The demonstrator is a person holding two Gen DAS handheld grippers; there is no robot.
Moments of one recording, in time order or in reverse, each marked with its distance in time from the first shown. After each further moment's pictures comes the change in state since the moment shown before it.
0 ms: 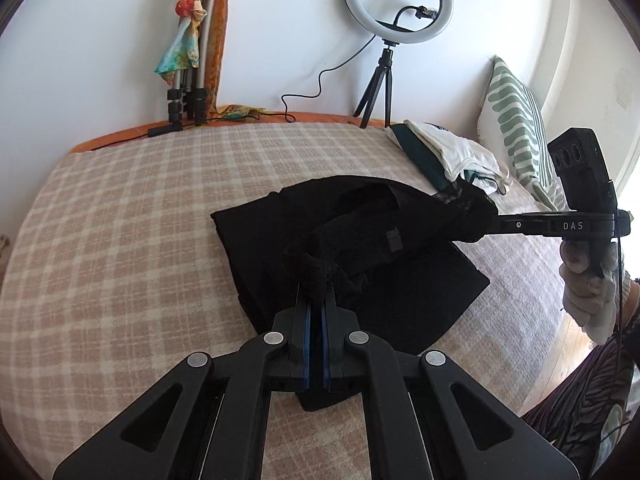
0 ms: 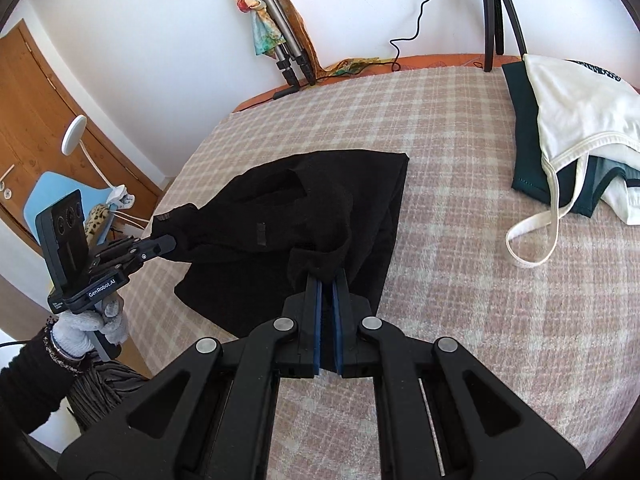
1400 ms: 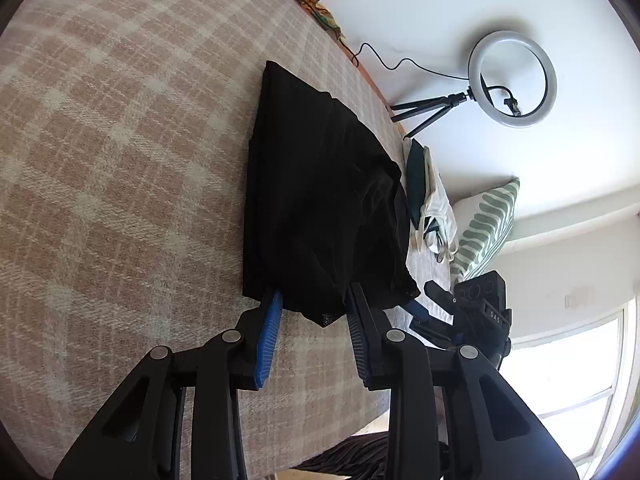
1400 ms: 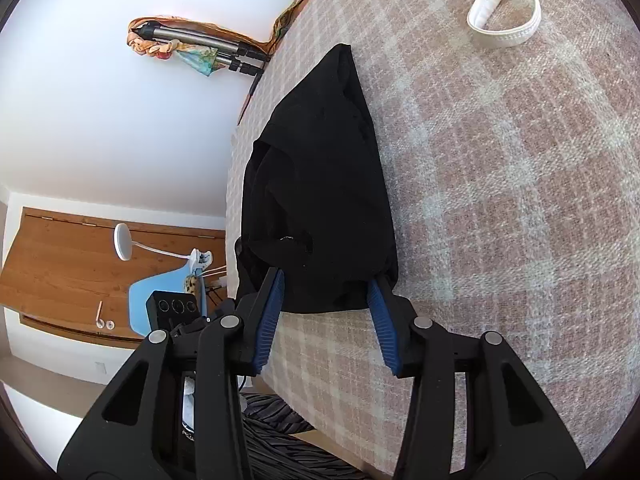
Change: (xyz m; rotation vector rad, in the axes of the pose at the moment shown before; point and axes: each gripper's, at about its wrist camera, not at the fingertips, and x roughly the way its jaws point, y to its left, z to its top) left arm 0.012 0.041 -0.056 -0.756 0.164 -0.347; right arm 0.041 -0.058 -0.049 0.603 0.118 0.379
